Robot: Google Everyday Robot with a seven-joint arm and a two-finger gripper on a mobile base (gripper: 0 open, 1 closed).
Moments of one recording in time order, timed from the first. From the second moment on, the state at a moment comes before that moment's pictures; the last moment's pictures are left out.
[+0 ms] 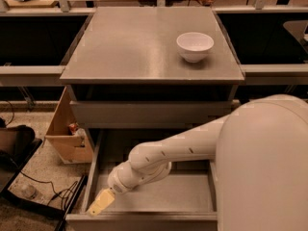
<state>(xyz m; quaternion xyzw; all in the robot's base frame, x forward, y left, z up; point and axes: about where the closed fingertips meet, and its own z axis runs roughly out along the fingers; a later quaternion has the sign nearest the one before) 0.453 0.183 0.495 -0.51 0.77 0.32 0.20</state>
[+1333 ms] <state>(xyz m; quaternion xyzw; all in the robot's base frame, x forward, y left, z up) 0.458 0.085 0.536 -0.37 0.88 0.20 0.22</state>
